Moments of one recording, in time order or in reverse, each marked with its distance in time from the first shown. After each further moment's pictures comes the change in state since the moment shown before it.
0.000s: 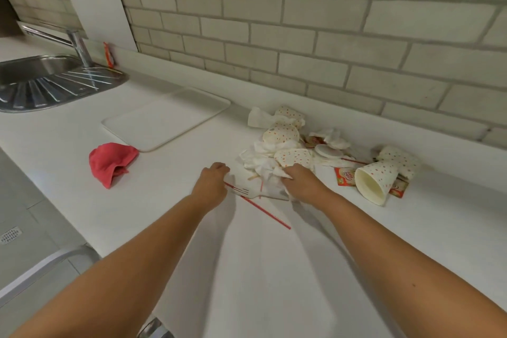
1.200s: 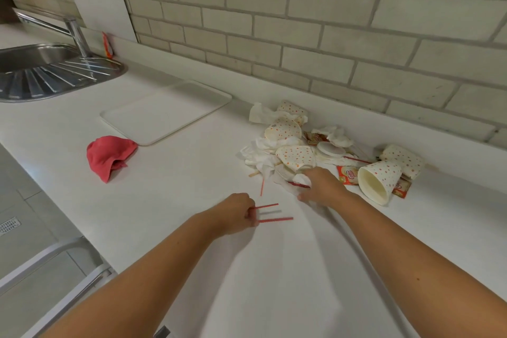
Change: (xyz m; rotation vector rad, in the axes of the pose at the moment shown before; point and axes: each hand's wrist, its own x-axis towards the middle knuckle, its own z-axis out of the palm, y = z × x) left_hand -0.044 0.036 0.005 -0.043 -0.403 0.232; right_hand 0.006 0.041 -0.009 -0.303 -0.034 0.134
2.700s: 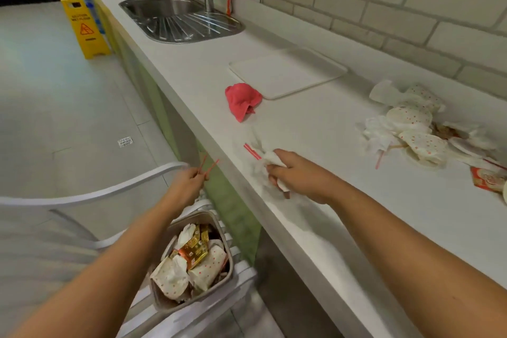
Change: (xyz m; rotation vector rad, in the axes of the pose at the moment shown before) left_hand -0.231 -0.197 0.011 -0.805 0.619 -0.717; right_hand -0.108 -0.258 0.073 0.523 -0.457 -0.508
